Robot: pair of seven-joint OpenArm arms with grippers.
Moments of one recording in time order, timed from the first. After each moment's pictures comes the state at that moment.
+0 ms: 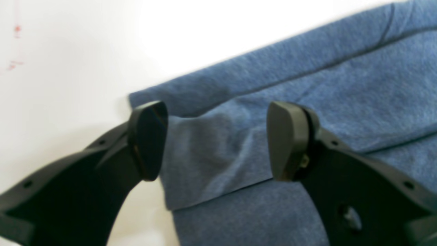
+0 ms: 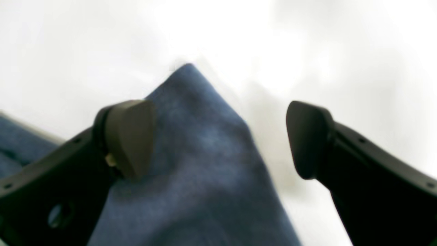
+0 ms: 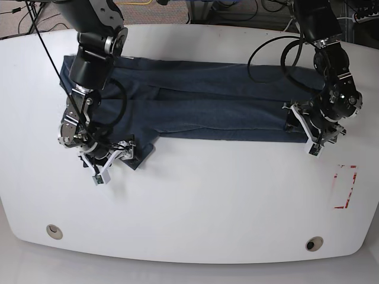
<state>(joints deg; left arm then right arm) -2.3 -9.9 -21.5 95.7 -11.2 -40.4 59.5 21.3 5.4 24.1 61.0 3.8 39.7 -44.0</state>
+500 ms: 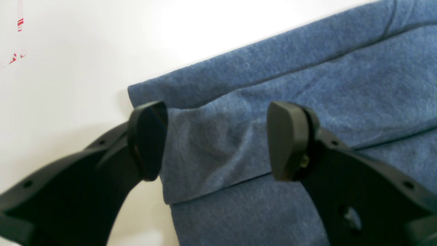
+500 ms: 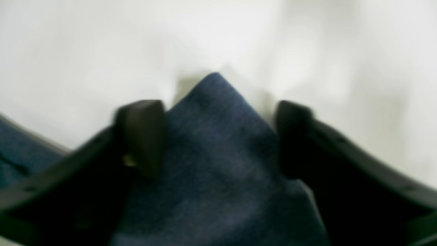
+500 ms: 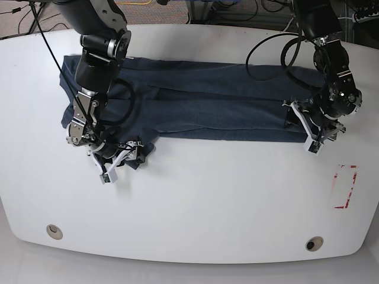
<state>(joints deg) -1.4 -9.9 -21.6 96.0 -11.2 -40.4 59.6 22.2 4.0 24.1 54.9 2.9 40.0 -39.4</state>
